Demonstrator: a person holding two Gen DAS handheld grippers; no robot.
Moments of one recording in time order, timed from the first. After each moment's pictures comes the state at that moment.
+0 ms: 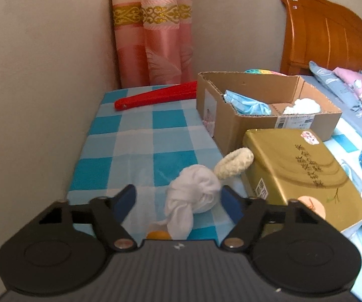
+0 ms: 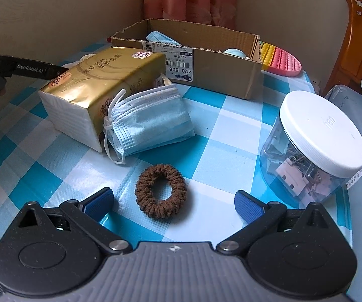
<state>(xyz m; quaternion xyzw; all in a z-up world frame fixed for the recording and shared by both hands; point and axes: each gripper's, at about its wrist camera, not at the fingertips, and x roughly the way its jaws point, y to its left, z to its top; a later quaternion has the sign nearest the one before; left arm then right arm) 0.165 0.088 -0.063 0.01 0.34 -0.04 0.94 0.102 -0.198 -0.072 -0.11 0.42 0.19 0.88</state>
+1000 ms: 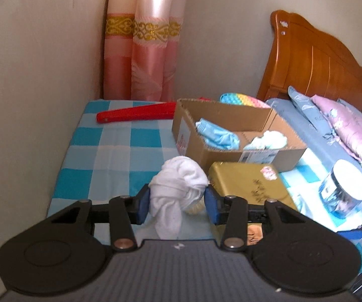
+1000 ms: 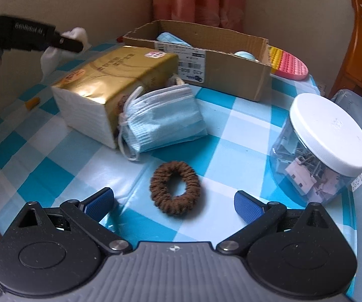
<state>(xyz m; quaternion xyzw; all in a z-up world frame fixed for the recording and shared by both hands) 0.153 0.094 -0.021 -0.06 0.32 -0.08 0.94 0.094 -0.192 -0.073 -0.12 0.41 0.21 0.88</state>
